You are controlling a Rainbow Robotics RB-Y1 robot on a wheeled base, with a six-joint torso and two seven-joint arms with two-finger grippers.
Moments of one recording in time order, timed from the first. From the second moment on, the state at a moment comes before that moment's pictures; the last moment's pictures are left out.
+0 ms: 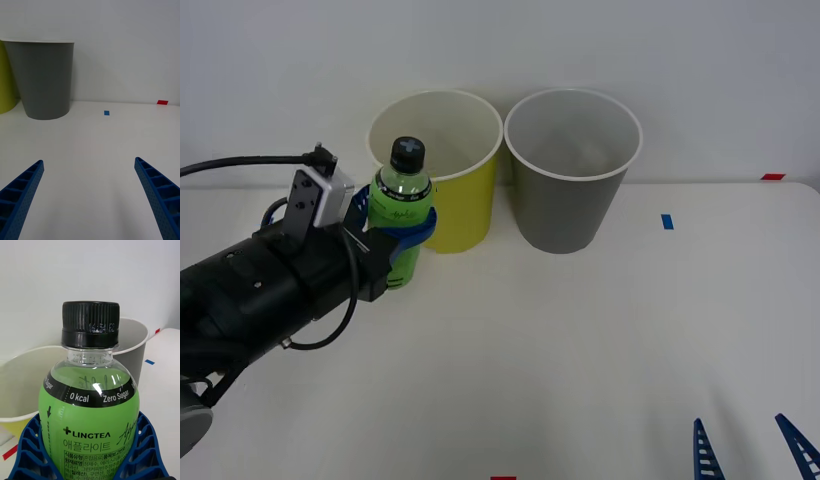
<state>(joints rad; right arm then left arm) 1.01 -0.35 0.26 -2.01 -0.20 -0.65 1.65 0.07 0.84 -0.17 -2.48 0.61 0.54 -1.55</state>
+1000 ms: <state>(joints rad) 1.01 -0.35 0.26 -2.01 -0.20 -0.65 1.65 -0.25 0.55 0.38 -2.55 1.07 1.18 -1.64</state>
